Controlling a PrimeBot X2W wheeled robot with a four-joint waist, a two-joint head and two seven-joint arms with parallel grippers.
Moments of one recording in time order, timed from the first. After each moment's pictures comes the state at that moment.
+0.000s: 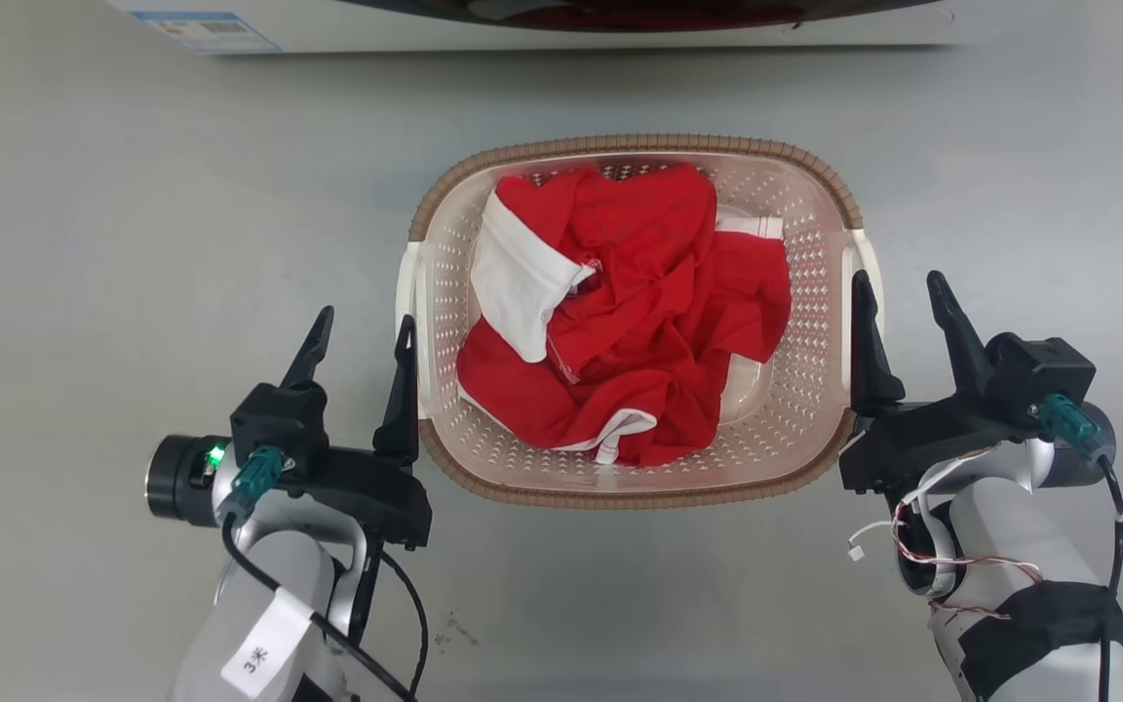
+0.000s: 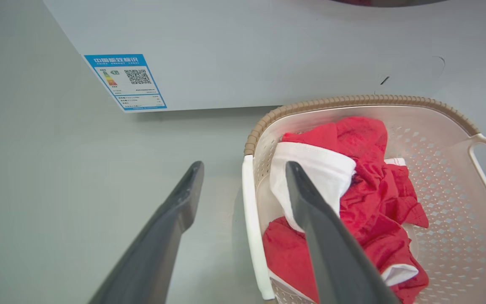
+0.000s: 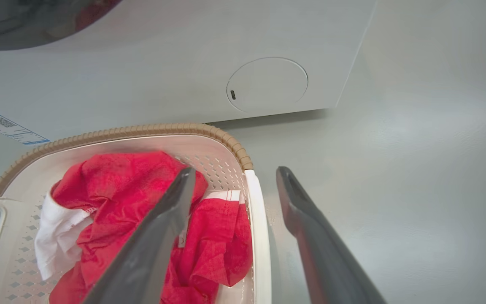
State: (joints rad) left arm -0.56 0.05 -0.26 0.54 -0.26 0.05 -0.25; right arm -0.64 -0.08 0.21 0.58 0.31 -0.04 -0.26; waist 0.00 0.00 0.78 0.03
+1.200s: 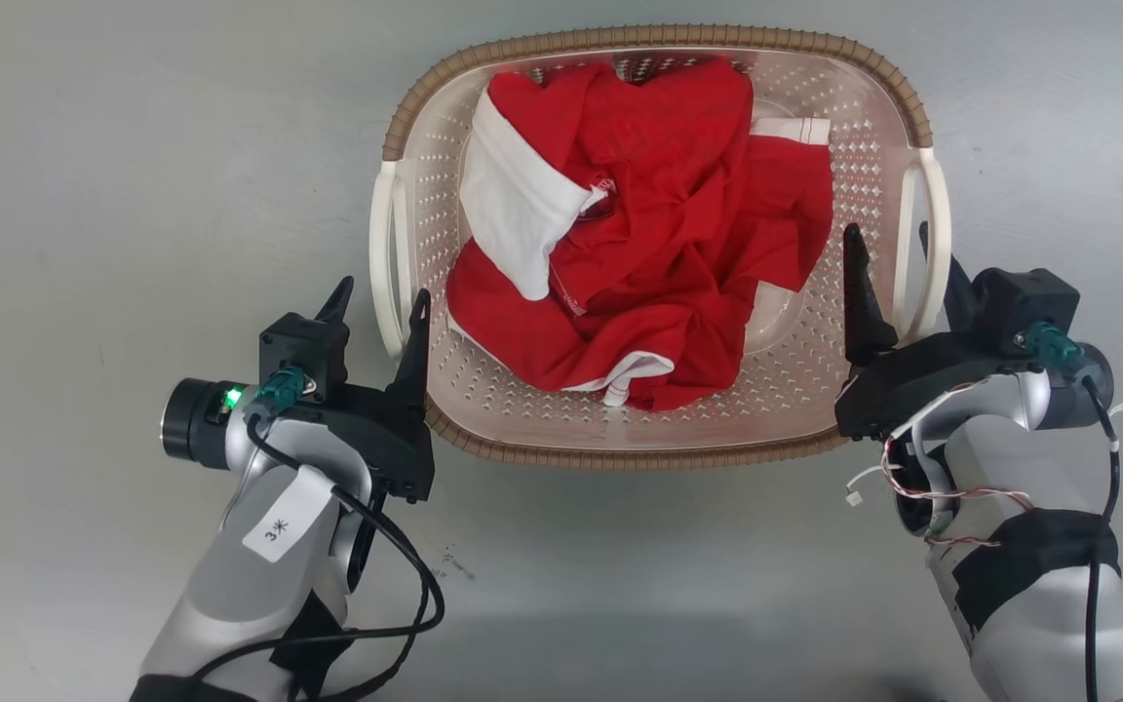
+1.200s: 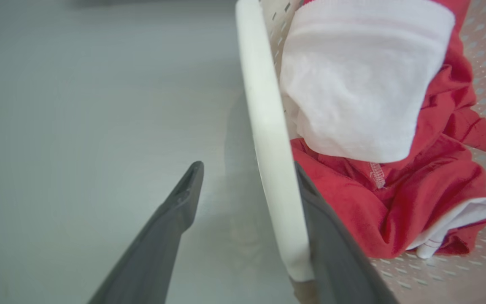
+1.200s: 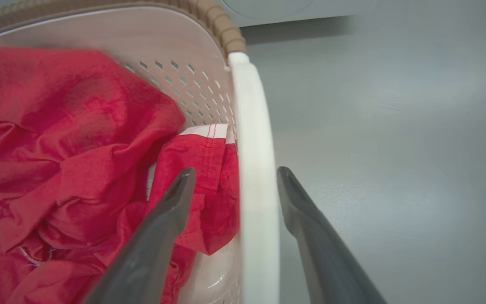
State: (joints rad) left arm -0.79 0.03 -0.34 0.89 -0.31 -0.01 -0.25; right arm -0.81 -0.08 0.23 0.80 0.28 -0.02 -0.26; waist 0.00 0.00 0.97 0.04
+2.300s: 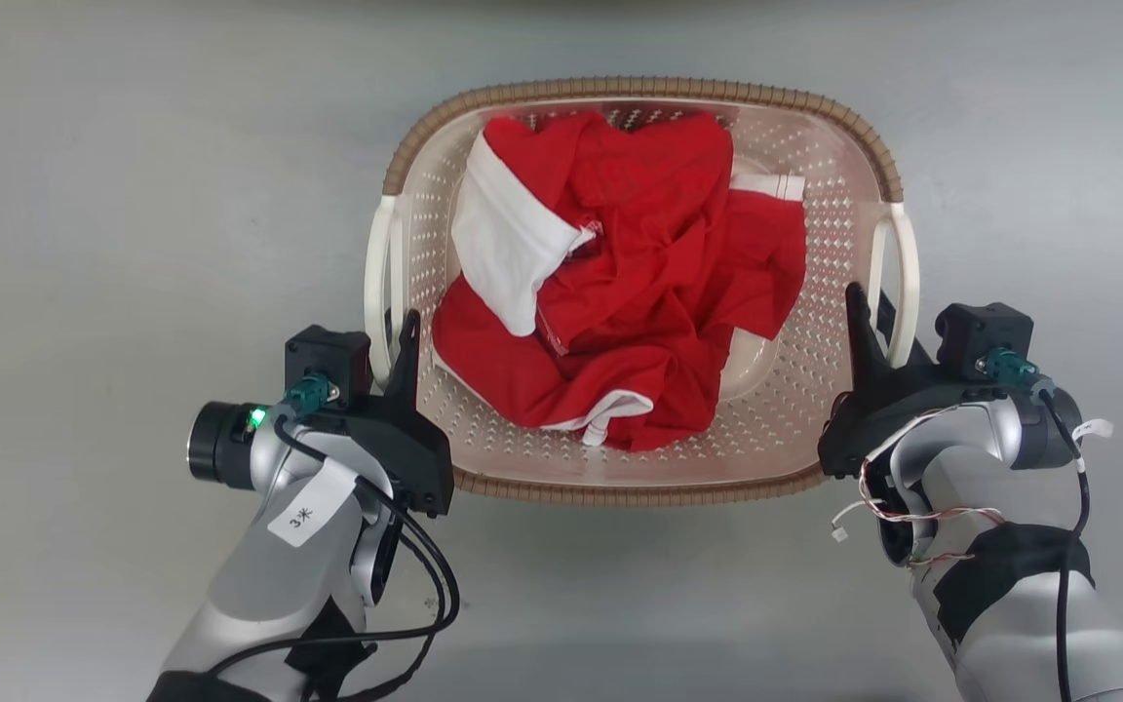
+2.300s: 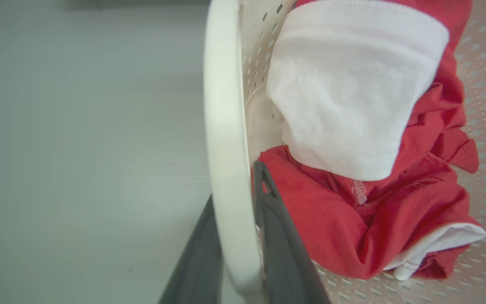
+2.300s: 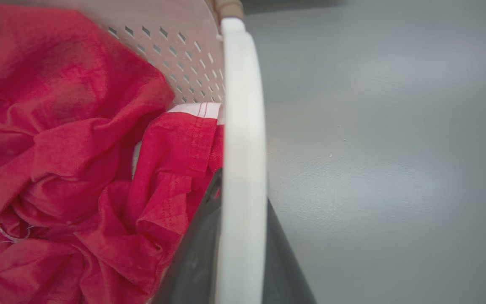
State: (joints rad) left arm -0.82 0.03 -0.50 0.97 -0.49 0.04 -0.25; right arm -0.85 -0.06 0.27 0.98 0.30 -0.01 -0.26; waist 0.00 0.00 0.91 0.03
